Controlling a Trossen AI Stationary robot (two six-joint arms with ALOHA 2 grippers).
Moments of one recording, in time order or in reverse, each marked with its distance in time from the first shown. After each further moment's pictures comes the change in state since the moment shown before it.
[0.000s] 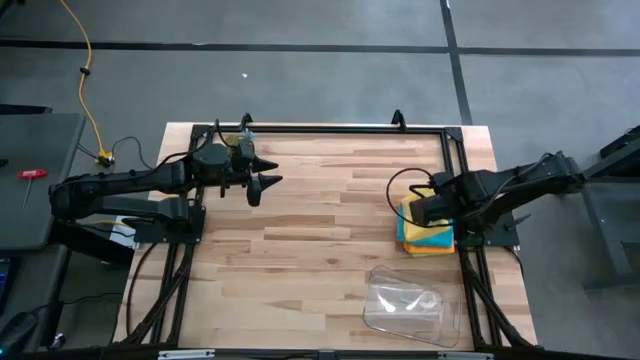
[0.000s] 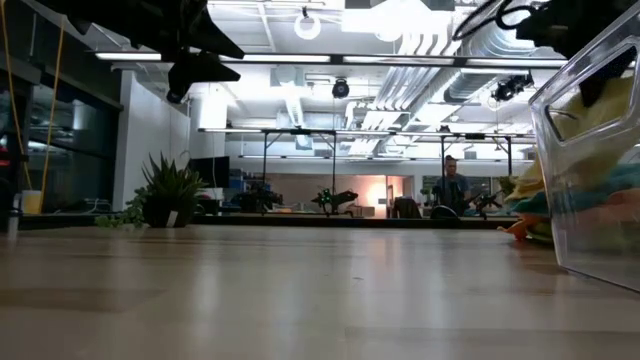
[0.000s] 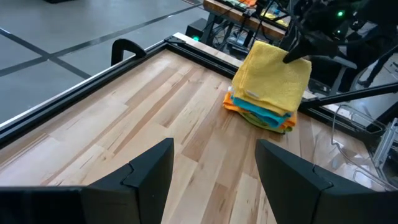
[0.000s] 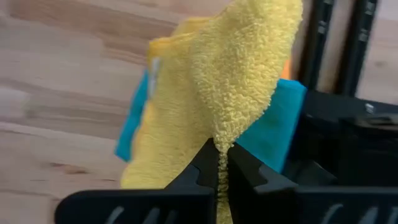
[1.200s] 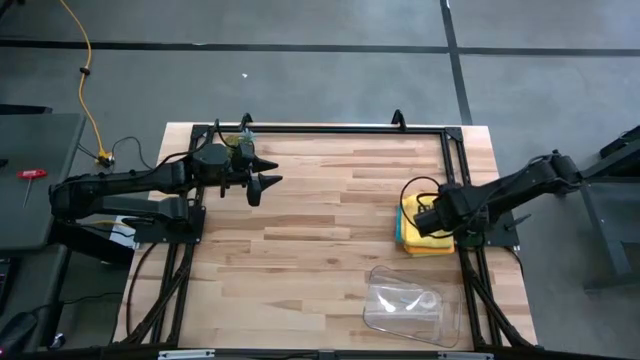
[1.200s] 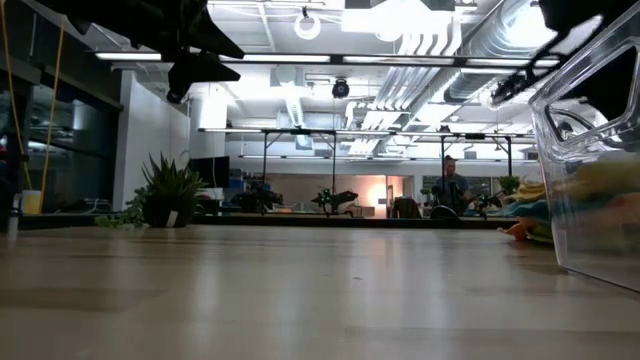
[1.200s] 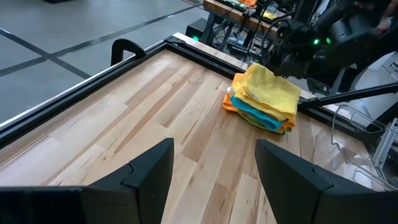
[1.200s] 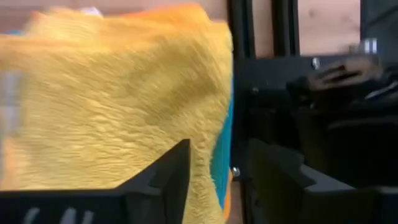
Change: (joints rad) left arm 0.000 0.000 0.000 0.001 0.000 0.000; right arm 0.044 0.030 -0.238 -0.024 -0.095 0.308
